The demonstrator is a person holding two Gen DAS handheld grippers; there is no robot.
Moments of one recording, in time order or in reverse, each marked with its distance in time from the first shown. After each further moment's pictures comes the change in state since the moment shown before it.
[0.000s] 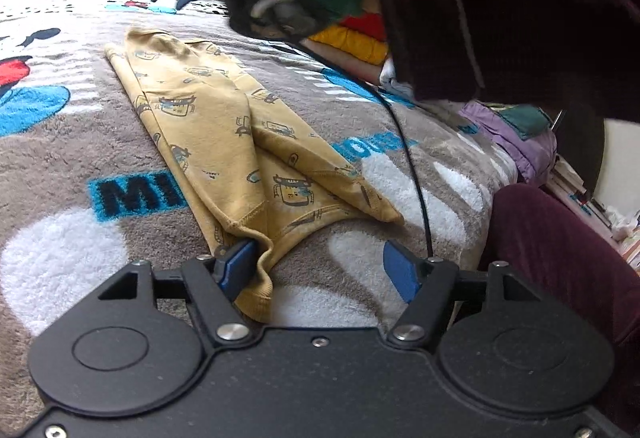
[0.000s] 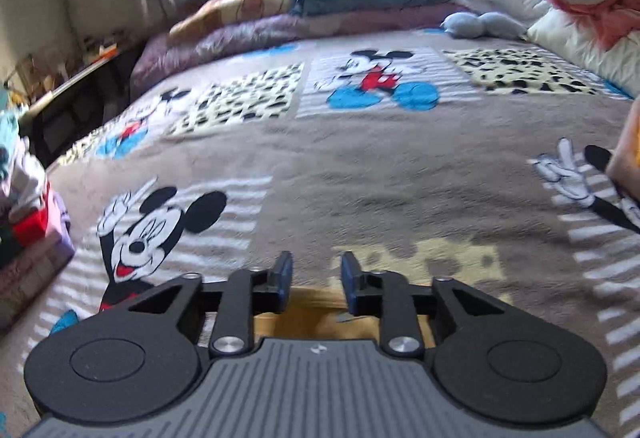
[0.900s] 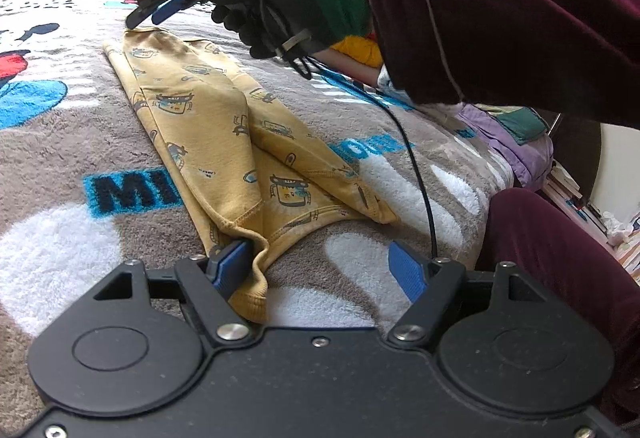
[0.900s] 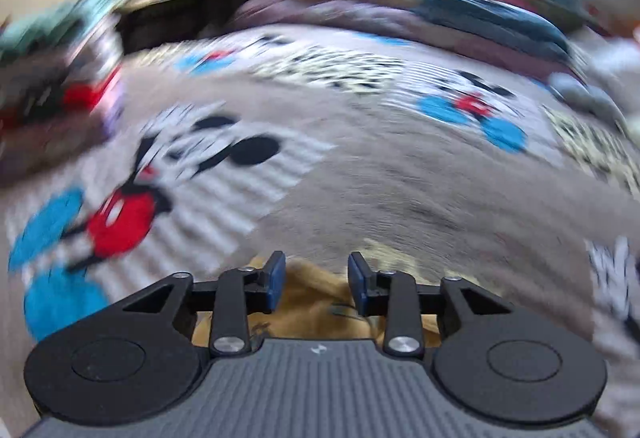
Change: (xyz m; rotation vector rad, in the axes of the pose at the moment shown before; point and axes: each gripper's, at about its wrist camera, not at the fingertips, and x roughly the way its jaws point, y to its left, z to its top) left arm 0.003 0.002 0.000 -0.013 -0.005 -0.015; right arm 0.026 0.014 -0.017 -0.480 0.075 0.155
